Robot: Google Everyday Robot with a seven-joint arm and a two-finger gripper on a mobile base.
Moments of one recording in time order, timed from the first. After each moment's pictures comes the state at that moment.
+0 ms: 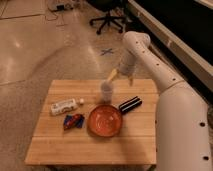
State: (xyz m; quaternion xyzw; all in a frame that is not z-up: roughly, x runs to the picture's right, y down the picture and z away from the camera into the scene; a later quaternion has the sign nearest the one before) arm 0.081 -0.032 0.810 -0.16 -0.39 -0.66 0.62
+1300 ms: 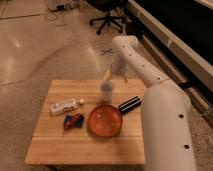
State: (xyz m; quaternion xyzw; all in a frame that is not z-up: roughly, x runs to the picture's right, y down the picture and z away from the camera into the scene) arm 0.056 -0.041 0.875 -0.17 -0.32 -0.70 0.61
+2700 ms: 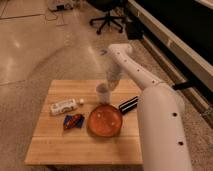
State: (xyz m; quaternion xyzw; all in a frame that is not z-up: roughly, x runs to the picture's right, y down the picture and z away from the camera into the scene) arm 0.023 -0.015 0.880 -0.16 -0.37 -0.69 0.61
